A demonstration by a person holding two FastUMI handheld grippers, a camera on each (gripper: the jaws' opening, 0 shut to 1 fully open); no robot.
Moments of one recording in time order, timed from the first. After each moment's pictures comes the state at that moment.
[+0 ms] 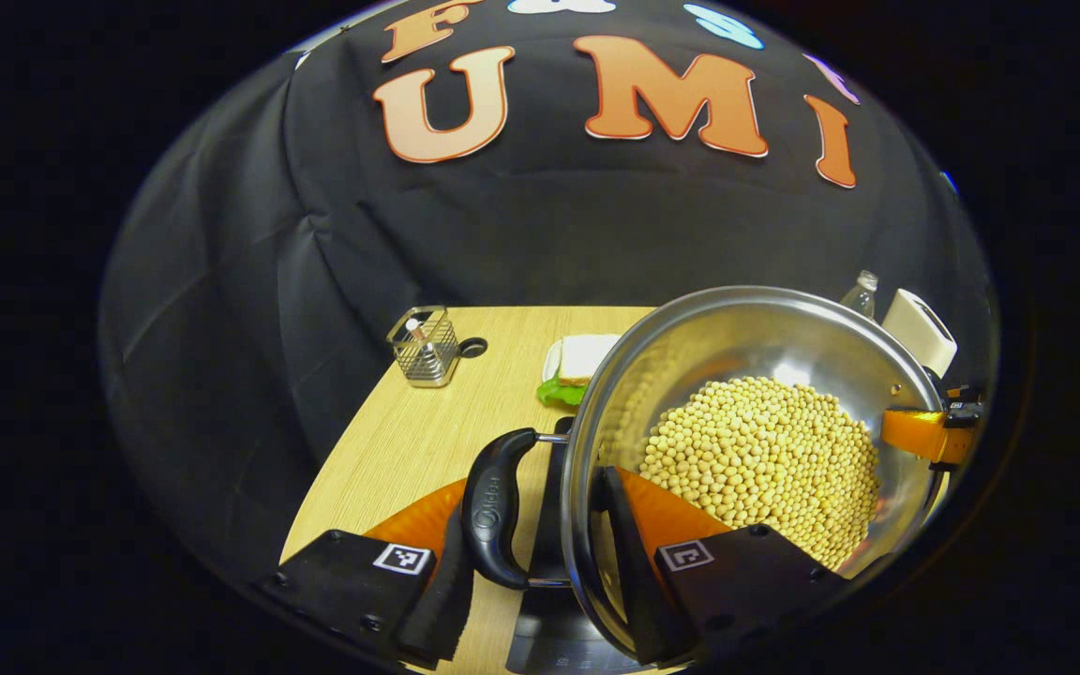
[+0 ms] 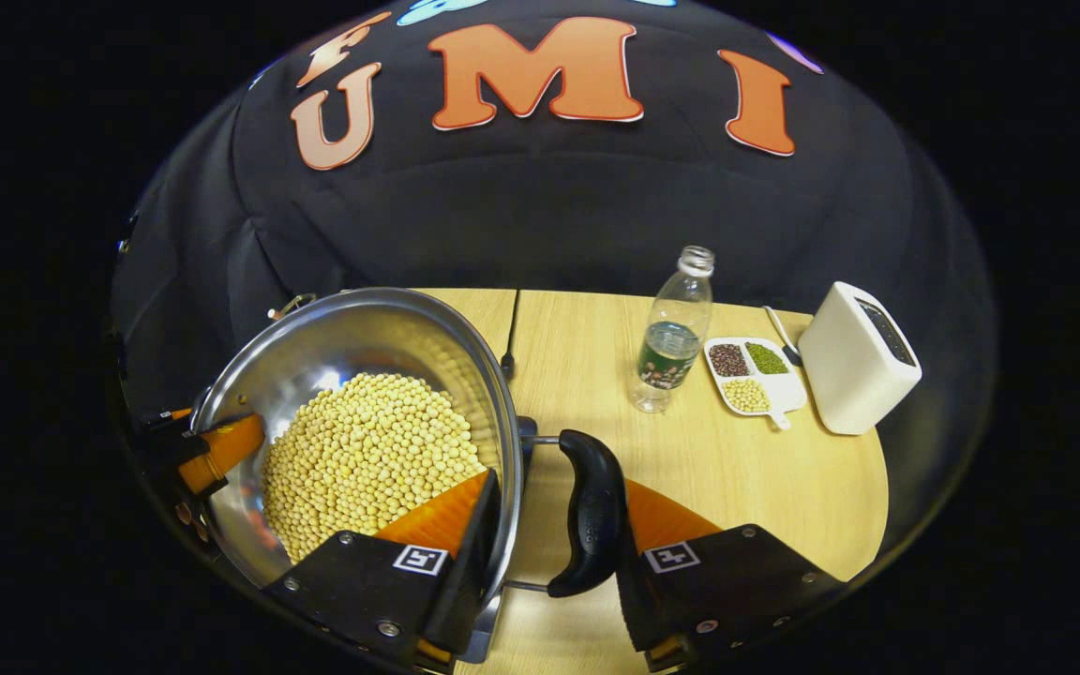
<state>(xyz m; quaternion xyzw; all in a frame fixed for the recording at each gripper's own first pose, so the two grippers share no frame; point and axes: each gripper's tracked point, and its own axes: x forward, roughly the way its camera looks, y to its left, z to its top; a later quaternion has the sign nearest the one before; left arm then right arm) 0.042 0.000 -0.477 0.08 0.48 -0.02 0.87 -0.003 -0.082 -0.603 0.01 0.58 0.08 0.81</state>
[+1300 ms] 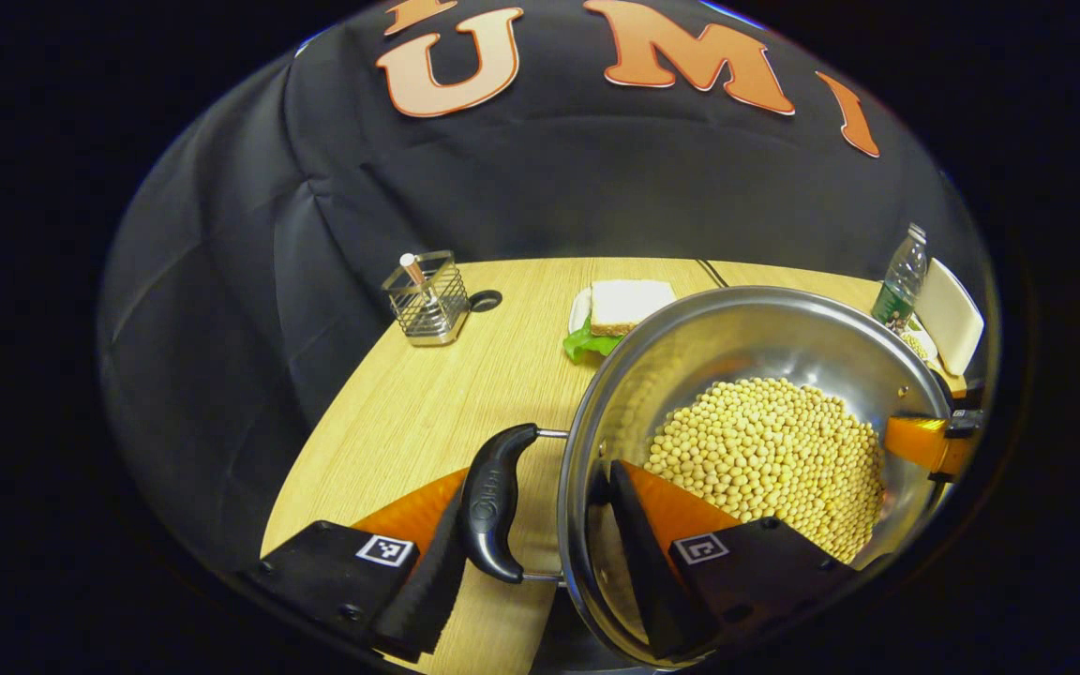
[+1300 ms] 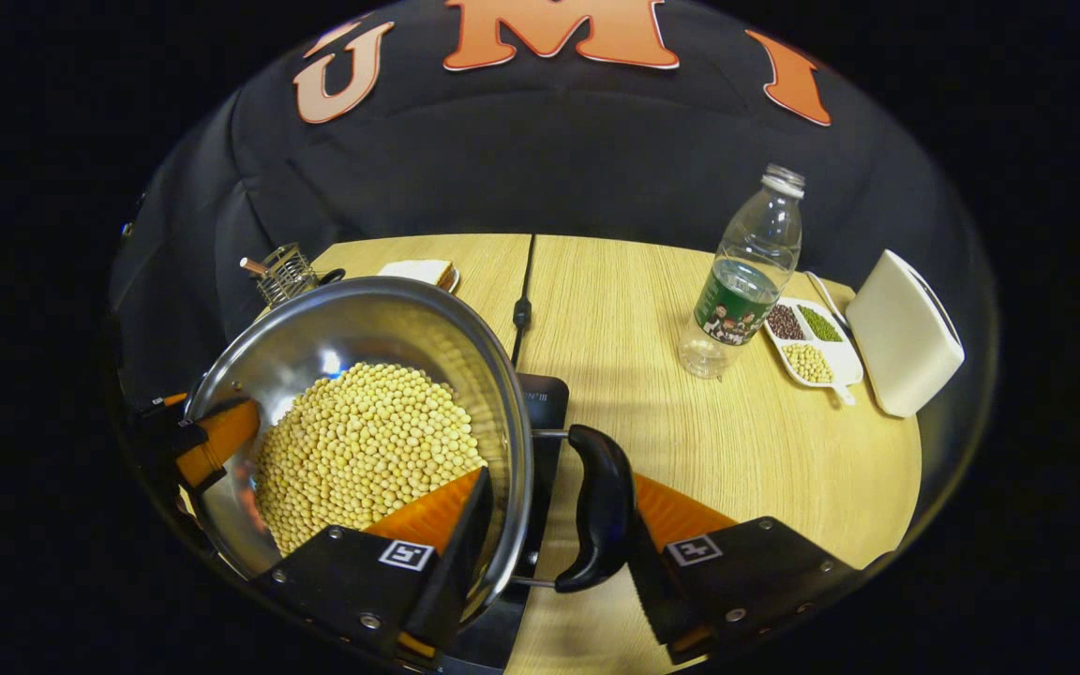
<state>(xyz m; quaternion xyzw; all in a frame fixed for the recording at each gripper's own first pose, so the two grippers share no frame) 0.037 0.024 -0.511 0.10 0.49 0.00 0.86 0.001 -0.092 -0.585 0.00 0.61 0.09 0.79</state>
